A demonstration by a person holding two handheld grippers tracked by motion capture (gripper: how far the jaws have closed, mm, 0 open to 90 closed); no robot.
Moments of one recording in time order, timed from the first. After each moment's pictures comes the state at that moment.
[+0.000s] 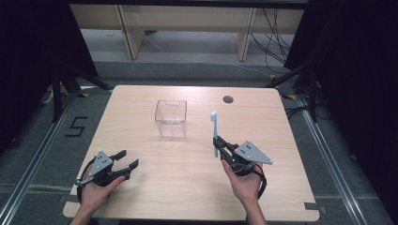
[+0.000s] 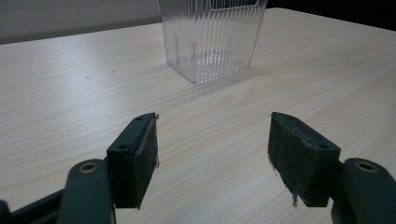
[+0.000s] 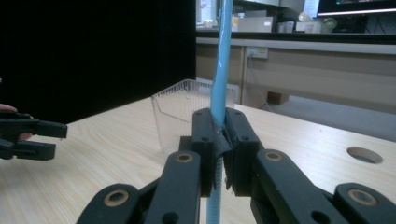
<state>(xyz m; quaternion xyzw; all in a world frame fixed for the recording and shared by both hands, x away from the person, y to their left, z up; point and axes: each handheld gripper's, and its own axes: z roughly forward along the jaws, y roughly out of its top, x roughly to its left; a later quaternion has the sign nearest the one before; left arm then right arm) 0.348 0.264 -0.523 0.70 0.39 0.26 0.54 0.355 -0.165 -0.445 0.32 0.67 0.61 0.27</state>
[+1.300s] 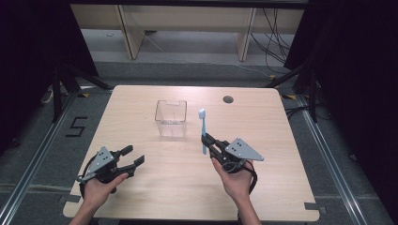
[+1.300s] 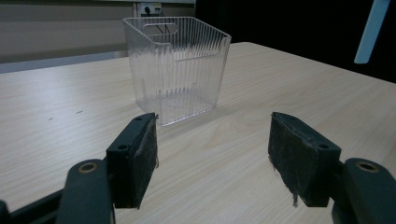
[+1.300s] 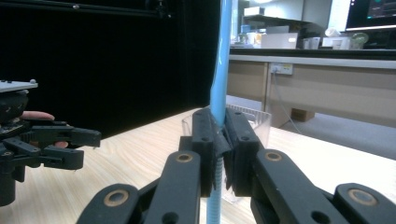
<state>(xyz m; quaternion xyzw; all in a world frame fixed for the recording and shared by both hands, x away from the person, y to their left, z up) 0.348 0.245 -0.496 0.69 0.36 0.23 0.59 0.357 -0.137 -0.437 0.29 0.66 0.65 0.24</state>
